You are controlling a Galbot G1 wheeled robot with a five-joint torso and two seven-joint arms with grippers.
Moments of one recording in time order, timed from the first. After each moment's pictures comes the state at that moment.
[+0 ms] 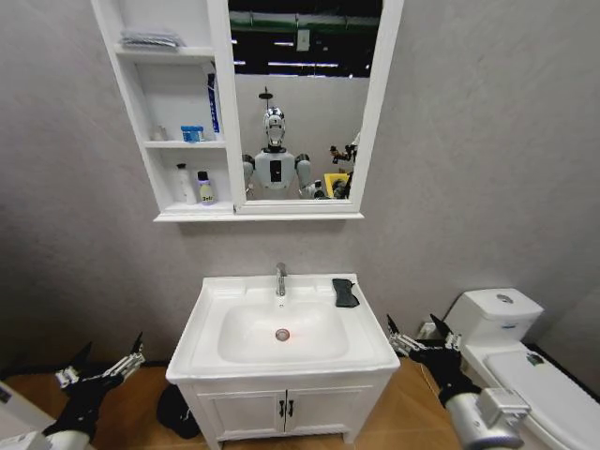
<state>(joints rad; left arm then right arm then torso) 1.73 -1.37 -1.02 -2.38 -0.45 0.18 -0.05 -1.61 1.39 0.78 2.50 0.23 -0.37 0.02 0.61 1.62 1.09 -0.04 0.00</state>
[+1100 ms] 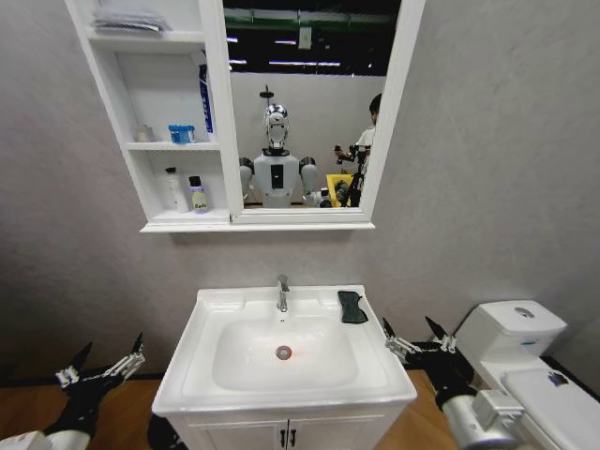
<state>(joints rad) 1.73 -1.37 -1.02 -2.38 -0.45 0.18 -0.05 -1.62 1.39 0.77 2.50 0.23 -0.37 0.01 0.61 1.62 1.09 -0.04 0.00</state>
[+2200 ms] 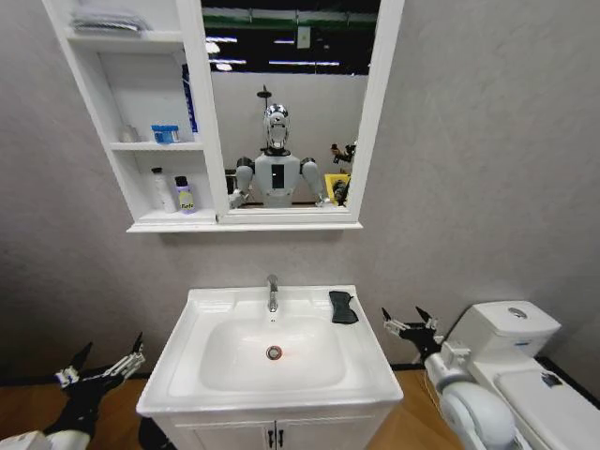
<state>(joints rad) 1.73 -1.37 -1.02 -2.38 -0.45 0.18 -0.05 -1.15 1.02 0.62 1.89 0.50 -0.33 0.08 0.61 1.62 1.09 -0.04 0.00</state>
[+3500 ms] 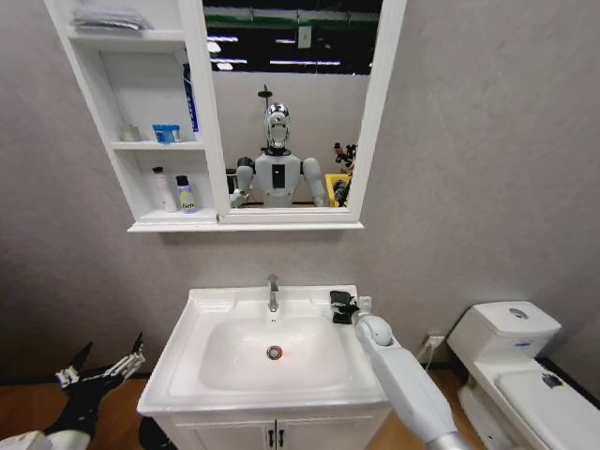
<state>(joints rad) 1.73 -1.37 -1.02 -2.38 -0.45 0.18 -0.05 -0.60 1.25 0.23 1.23 0.50 -0.47 0.19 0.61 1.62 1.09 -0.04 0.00</state>
